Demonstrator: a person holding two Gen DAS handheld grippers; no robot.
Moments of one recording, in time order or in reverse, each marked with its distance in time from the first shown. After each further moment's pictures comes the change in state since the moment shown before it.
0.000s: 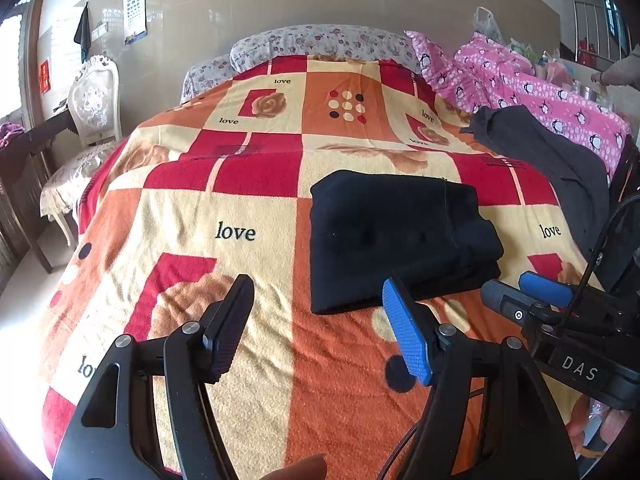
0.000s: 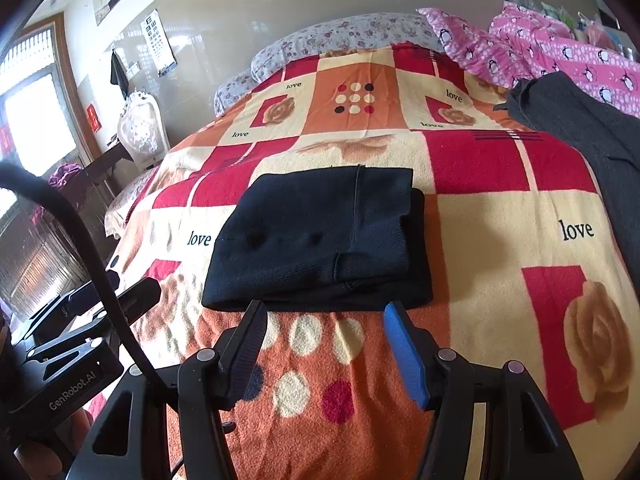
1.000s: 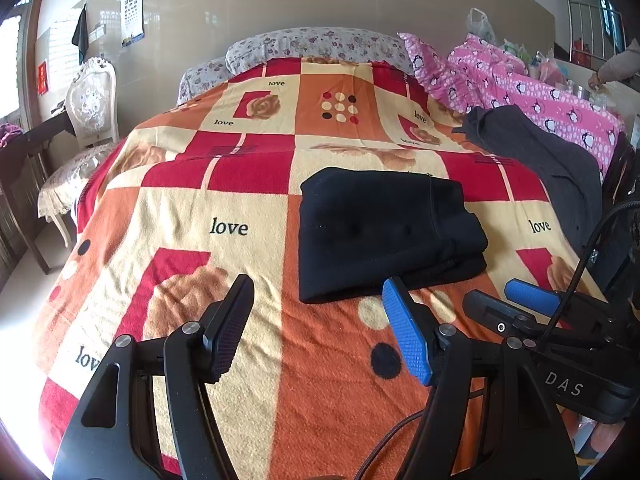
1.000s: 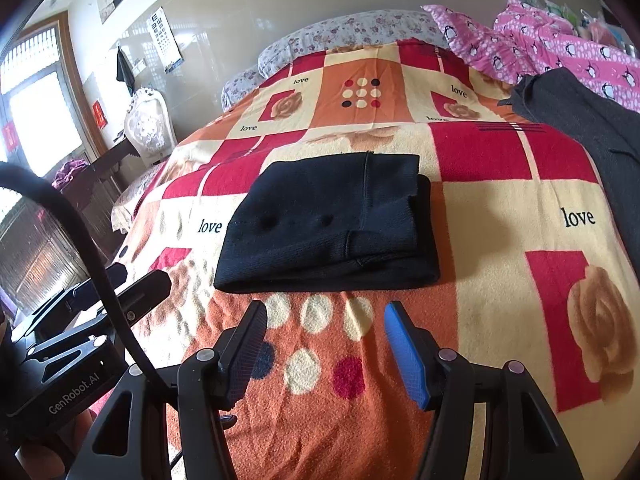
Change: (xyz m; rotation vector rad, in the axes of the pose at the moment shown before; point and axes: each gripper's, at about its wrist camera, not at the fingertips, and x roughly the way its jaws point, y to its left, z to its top) left arm -0.011 -0.008 -0.009 0.005 -0.010 -0.017; right arm -0.009 0.006 -0.015 -0.003 0.016 0.021
